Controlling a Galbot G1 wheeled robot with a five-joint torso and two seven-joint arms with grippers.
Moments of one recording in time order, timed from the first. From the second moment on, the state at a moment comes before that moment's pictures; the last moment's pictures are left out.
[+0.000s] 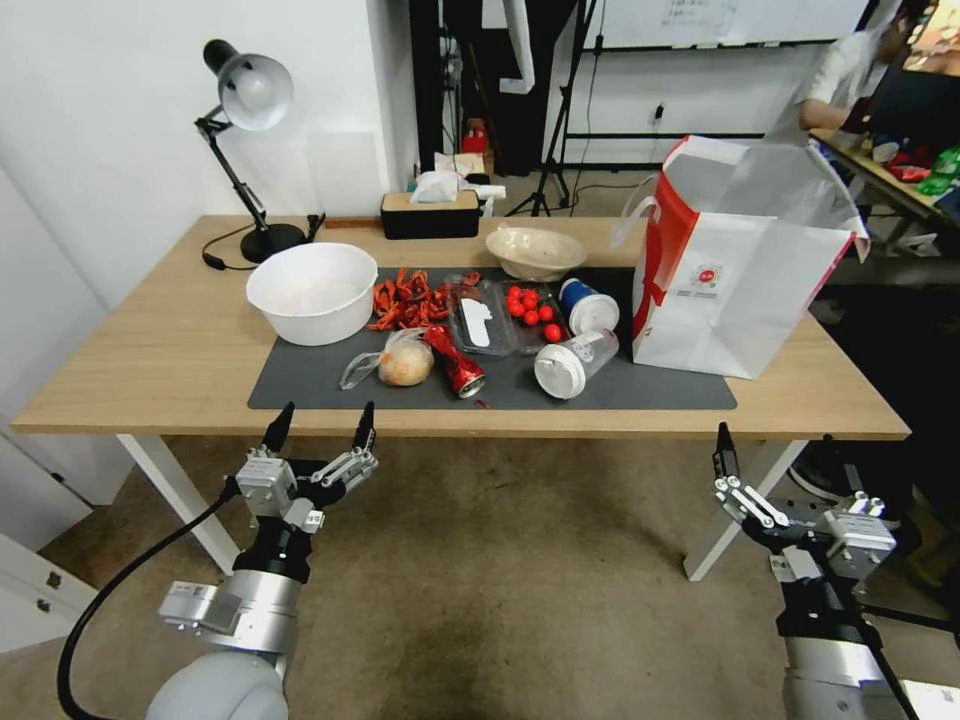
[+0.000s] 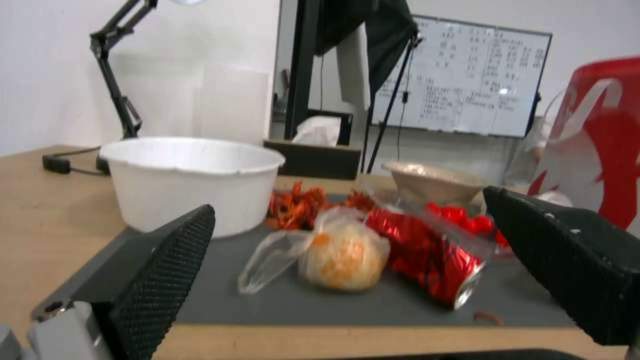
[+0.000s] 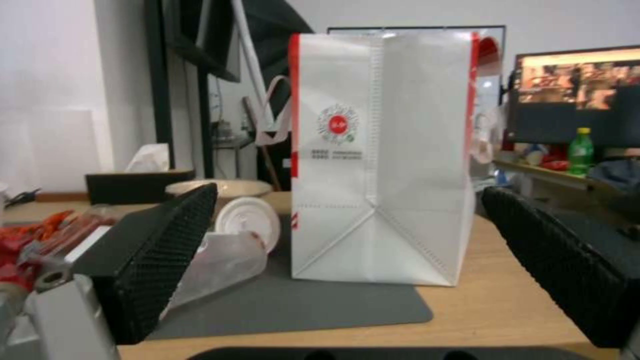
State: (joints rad) left arm 1.73 -1.23 -0.45 -2.28 -0.39 -0.19 -0.11; right arm -1.93 1.23 0.59 2.33 0.22 0.36 0.27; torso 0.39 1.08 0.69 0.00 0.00
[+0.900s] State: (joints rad) left arm 1.75 -1.24 -0.43 -2.12 -0.31 -0.33 -0.09; right arm -1.87 1.18 0.60 2.19 0.37 0.36 0.09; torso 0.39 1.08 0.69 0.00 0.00
